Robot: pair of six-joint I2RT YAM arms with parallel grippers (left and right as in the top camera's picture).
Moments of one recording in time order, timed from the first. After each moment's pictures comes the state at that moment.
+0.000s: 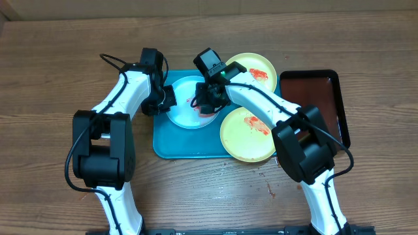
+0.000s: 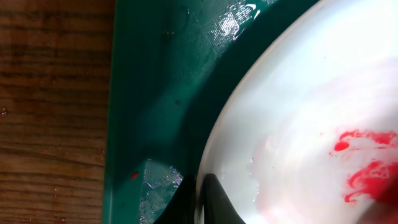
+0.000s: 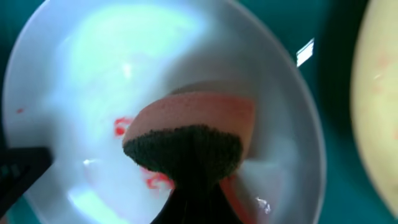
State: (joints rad) left arm -0.12 2.06 1.44 -0.85 0.09 -0.36; right arm 0.61 2.27 1.82 -0.78 -0.11 0.57
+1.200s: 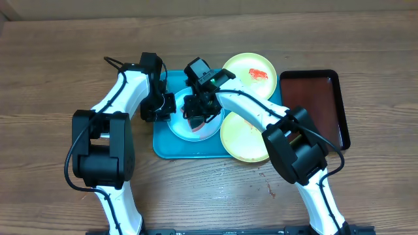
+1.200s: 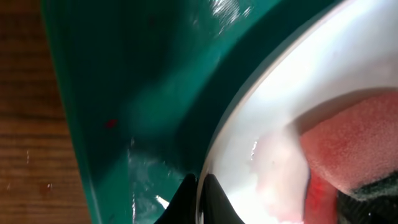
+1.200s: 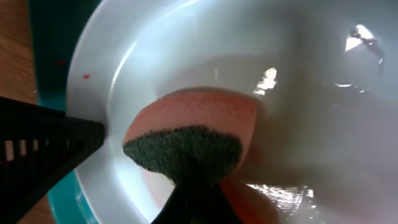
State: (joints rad) left arm -0.11 2.07 1.45 -0.97 0.17 -0.24; right arm 0.67 2.30 1.82 -0.81 -0.29 0.47
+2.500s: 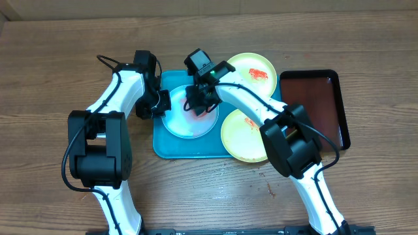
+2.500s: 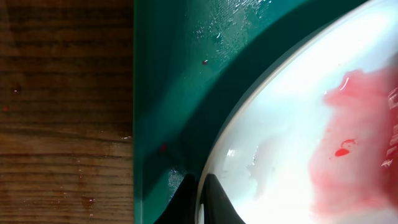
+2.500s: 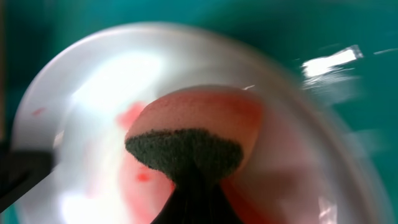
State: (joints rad) left arm -0.07 2.07 1.45 -0.93 0.13 -0.24; right arm 0.65 2.38 1.95 -0.82 -0.21 0.40
